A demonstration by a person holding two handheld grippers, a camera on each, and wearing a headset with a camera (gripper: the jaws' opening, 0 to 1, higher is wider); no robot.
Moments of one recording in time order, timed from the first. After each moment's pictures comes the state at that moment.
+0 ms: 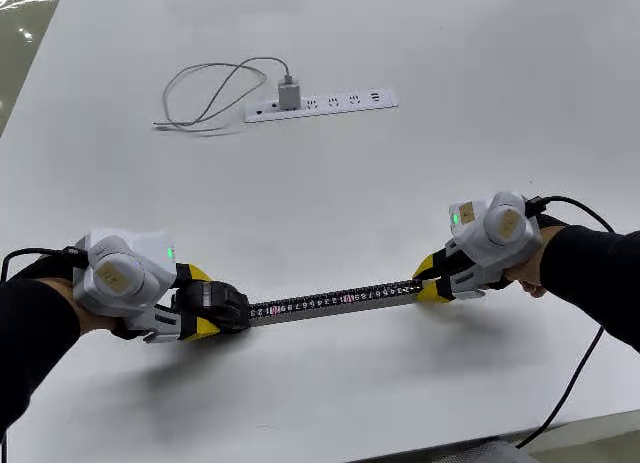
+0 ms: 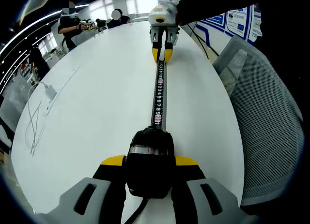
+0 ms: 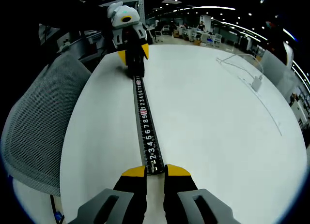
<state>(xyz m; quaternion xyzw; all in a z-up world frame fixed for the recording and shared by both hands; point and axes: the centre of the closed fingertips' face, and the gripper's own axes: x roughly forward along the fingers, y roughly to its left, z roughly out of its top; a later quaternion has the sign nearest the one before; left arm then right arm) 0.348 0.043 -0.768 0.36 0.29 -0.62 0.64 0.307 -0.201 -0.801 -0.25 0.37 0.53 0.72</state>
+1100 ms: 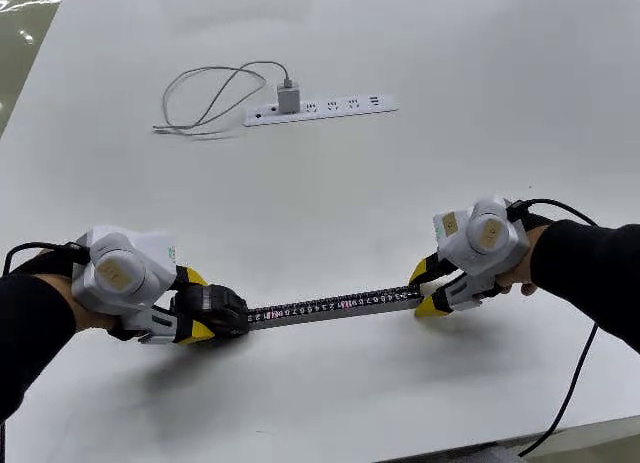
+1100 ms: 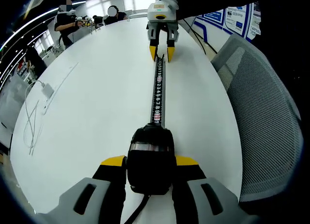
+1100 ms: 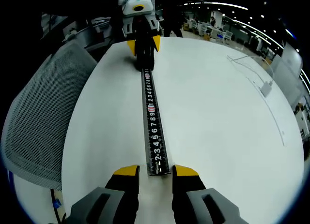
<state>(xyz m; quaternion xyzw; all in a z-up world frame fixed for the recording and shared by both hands) 0.350 0.049 -0.770 0.37 0.31 -0.62 0.62 0.304 -0.197 -0.805 -0.29 0.39 0.55 0.68</state>
